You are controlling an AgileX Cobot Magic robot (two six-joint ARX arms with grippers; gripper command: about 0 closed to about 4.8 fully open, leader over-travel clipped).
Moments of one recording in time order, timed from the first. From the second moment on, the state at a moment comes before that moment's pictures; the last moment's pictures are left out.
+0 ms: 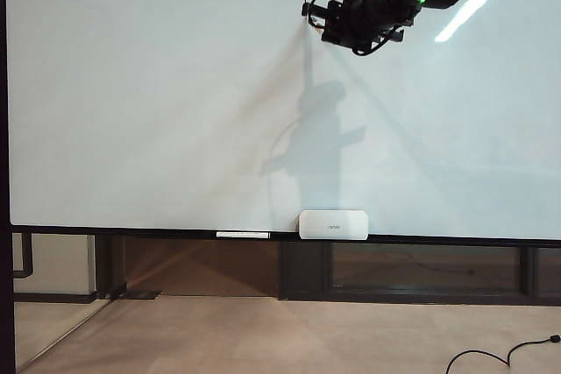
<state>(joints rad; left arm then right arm) -0.08 0.69 0.89 -0.15 0.42 0.23 0.32 2.20 1.98 0.30 -0.07 0.16</state>
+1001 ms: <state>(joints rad) -0.08 0.72 0.89 -0.15 0.46 0.23 0.39 2.13 1.89 0.22 -0.04 0.09</state>
